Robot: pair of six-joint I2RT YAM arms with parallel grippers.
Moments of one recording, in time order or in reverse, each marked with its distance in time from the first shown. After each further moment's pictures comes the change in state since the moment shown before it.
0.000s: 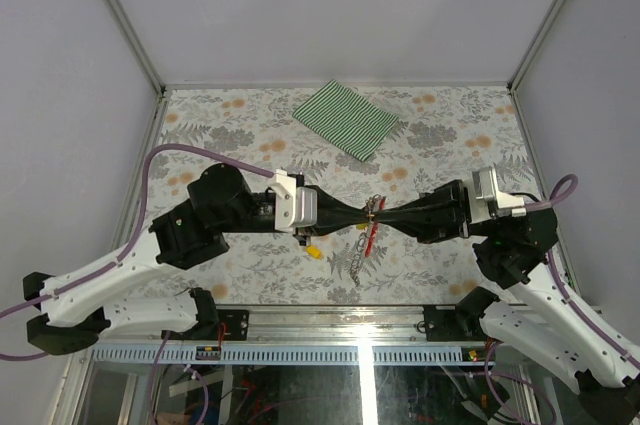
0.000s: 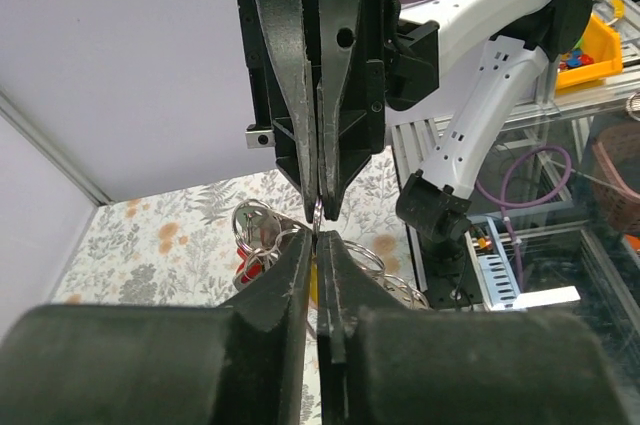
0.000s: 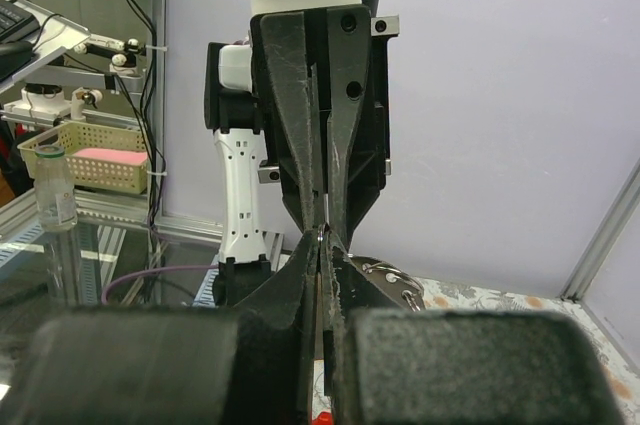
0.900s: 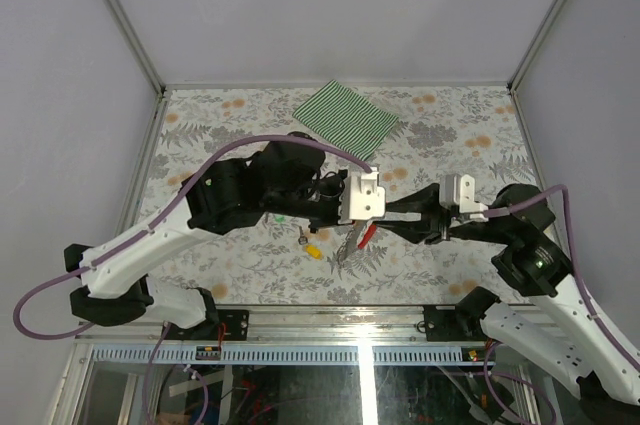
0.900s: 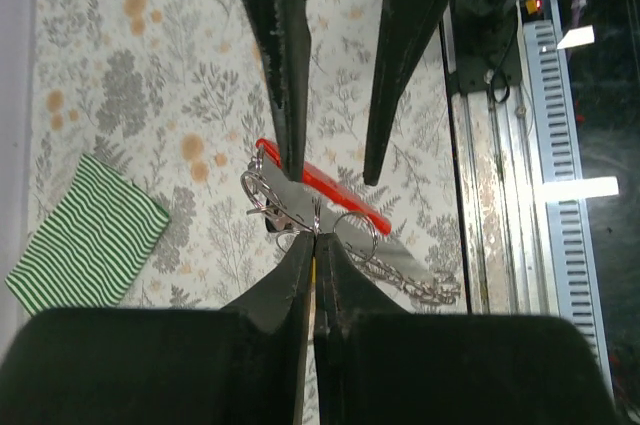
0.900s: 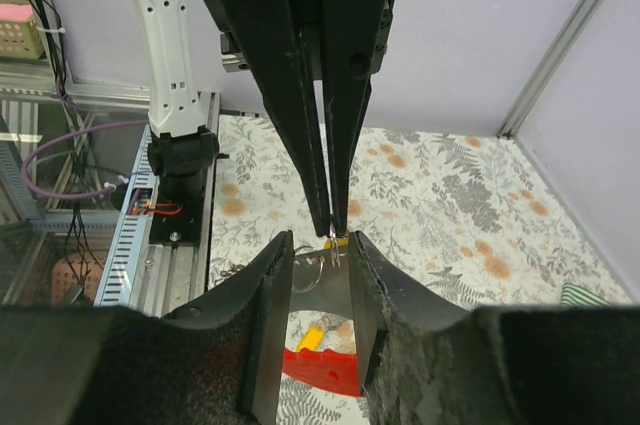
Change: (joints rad) left arm 0.000 0.349 0.543 -0.822 -0.160 0.248; right arm 0.000 -0.063 0.155 -0.772 0.109 -0.476
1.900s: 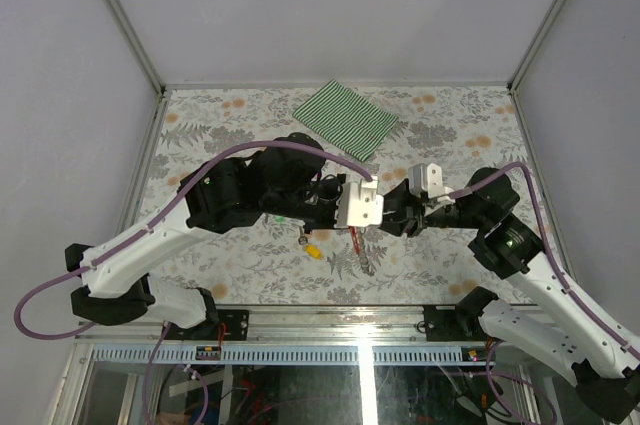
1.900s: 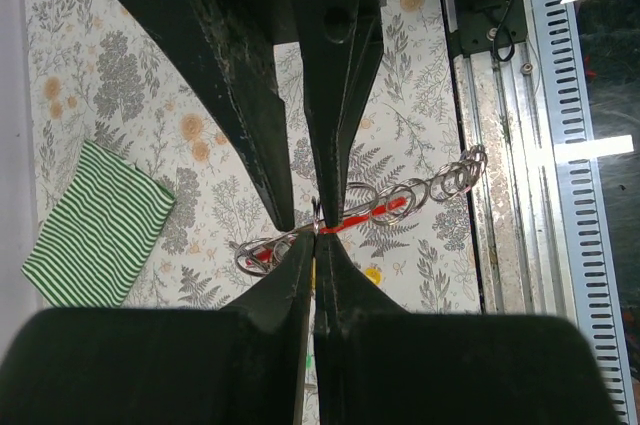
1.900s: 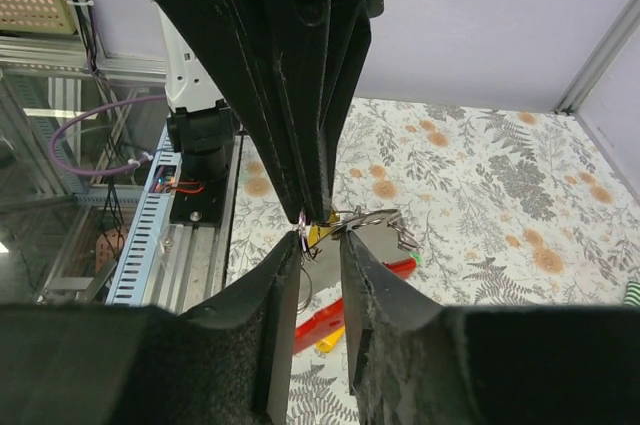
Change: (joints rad) left arm 0.000 0.025 0.037 -0.113 -0.013 0.082; right arm 0.000 0.136 -0.046 0.092 -0.075 0.005
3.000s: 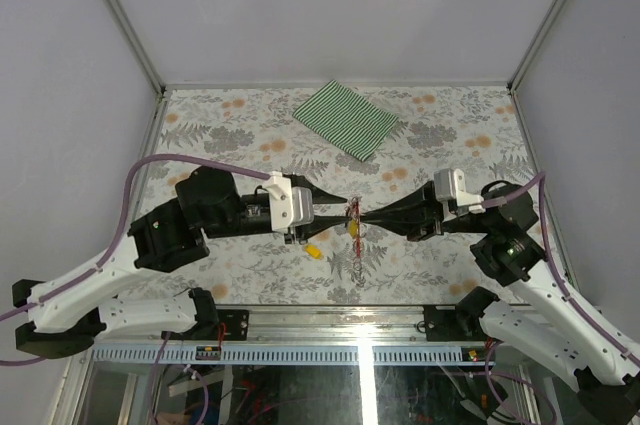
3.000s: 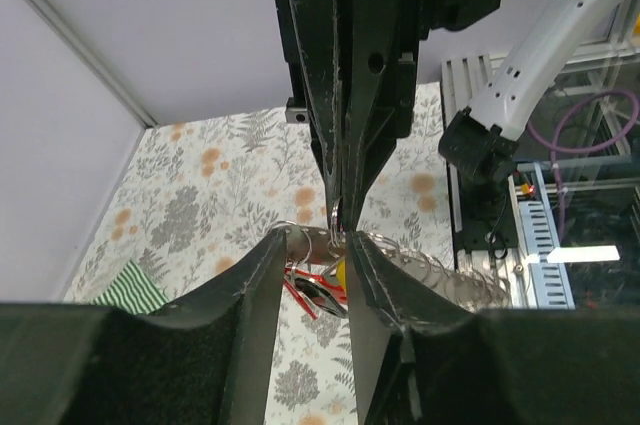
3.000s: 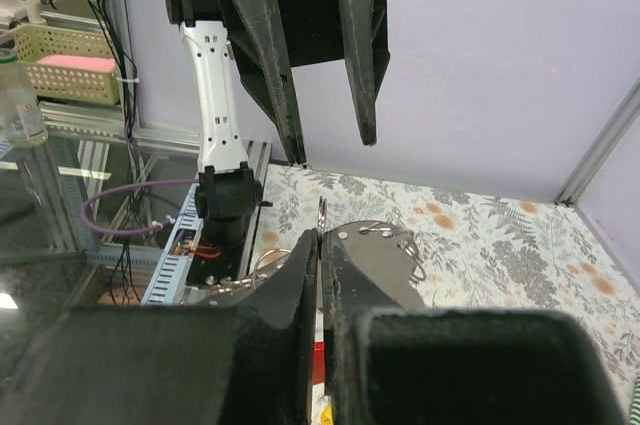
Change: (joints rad) left arm 0.000 -0.416 -0.517 0.670 0.027 -0.253; right arm 0.000 -0.056 -0.076 0.304 -0.060 0.191
